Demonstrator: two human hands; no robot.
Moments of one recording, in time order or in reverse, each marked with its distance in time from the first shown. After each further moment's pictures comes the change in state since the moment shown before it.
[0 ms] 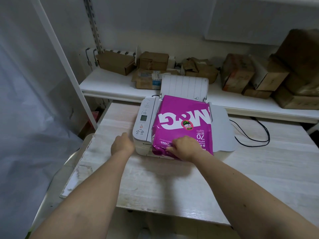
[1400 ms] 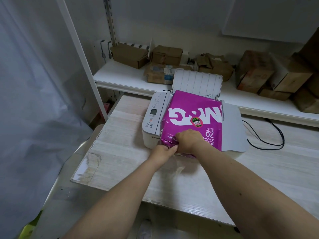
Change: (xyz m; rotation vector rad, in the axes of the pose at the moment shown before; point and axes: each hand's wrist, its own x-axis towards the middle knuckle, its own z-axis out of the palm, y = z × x) left_hand -0.066 0.036 0.054 -0.554 -0.404 0.193; right_hand 0.018 -0.017 -0.009 -0.181 -0.108 -0.005
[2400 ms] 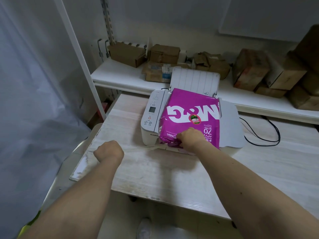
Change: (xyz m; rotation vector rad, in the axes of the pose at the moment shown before) left_hand -0.014 -0.062 -0.108 0.836 0.464 -0.500; right_hand -0.011 0.005 0.007 -0.080 -0.012 0.032
